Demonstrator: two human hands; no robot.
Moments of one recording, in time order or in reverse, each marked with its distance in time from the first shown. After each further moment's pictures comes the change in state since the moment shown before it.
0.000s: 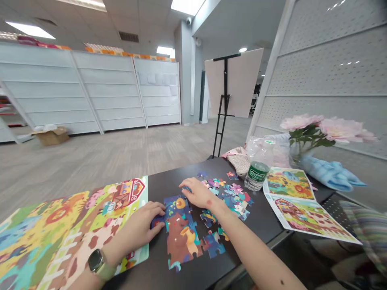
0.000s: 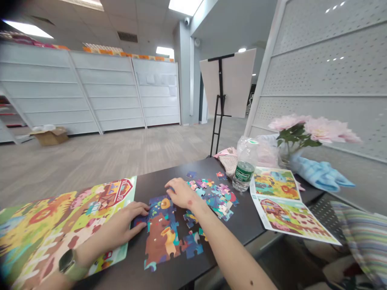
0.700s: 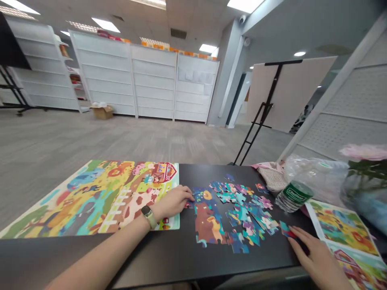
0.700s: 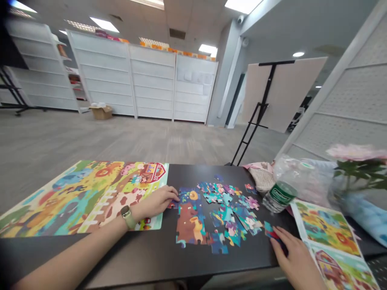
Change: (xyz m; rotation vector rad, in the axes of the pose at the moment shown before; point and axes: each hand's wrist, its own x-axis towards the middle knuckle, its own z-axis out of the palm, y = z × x) left_hand -0.007 -0.007 0.000 -0.137 0.100 0.036; right_hand -0.232 0.152 -0.073 -0.410 0.316 0.375
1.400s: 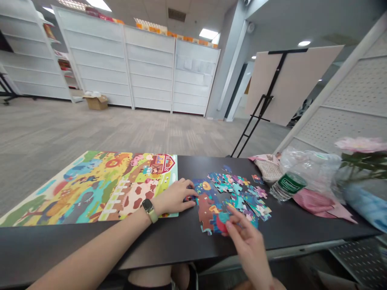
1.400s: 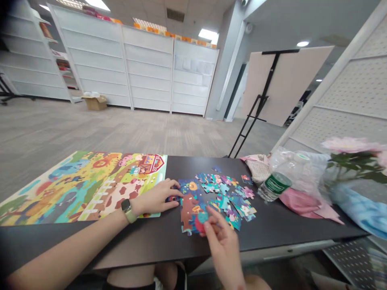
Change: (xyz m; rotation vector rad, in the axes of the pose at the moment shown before) left_hand -0.007 0.019 -0.003 0.003 -0.039 0.101; right_hand -0.034 -0.266 -0.005 1.090 -0.153 0.321
